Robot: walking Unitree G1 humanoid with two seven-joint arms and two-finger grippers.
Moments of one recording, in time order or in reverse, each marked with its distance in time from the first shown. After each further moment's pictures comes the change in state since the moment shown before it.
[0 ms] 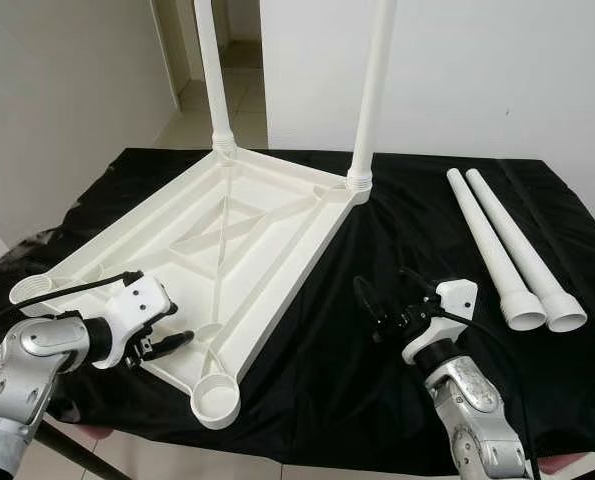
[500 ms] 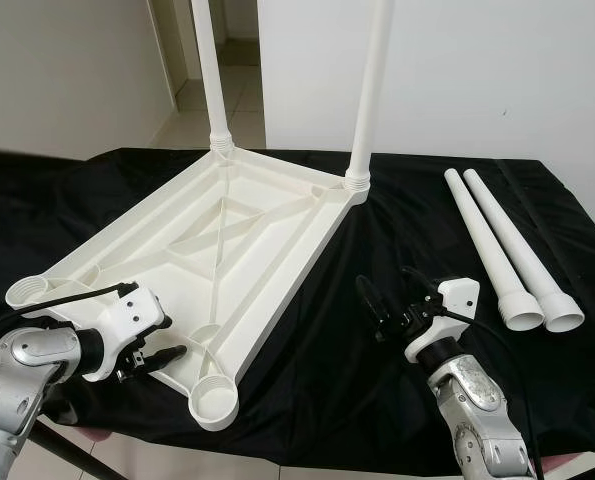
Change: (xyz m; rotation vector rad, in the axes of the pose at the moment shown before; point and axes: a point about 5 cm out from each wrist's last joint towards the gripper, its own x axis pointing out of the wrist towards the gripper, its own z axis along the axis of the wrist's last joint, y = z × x) left arm -0.003 -0.009 -0.008 -0.014 0.025 -0.054; right arm 0.001 -0.001 -0.001 -0.010 0.007 0.007
